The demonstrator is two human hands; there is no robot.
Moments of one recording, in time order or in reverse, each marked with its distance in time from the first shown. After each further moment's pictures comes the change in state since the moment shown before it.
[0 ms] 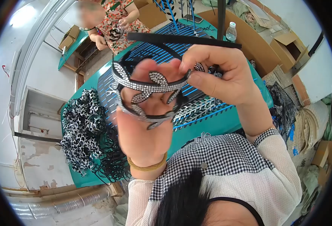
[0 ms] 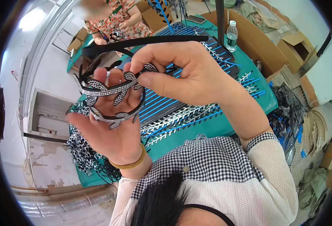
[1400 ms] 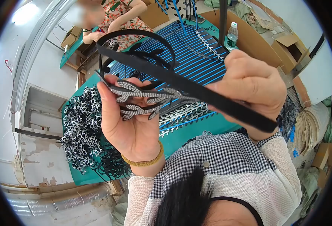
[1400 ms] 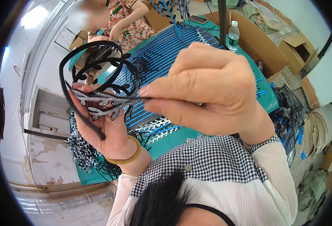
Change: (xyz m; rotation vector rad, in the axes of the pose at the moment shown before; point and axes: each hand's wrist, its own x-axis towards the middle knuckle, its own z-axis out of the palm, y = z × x) left_hand -0.001 0.031 -0.009 -0.431 0.050 -0.113; right_hand -0.018 -0.045 0.001 -0.441 0.066 -0.230
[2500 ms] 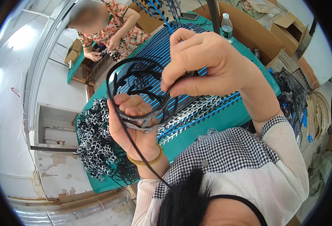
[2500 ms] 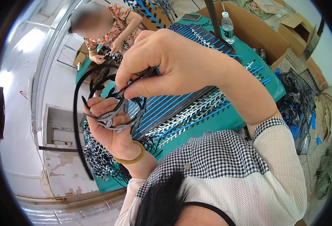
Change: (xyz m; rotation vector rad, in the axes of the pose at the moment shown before) left_hand 0.004 -0.012 -0.018 -0.277 0.001 -0.260; right_hand 0.019 0.053 0.001 0.241 -0.125 -0.199
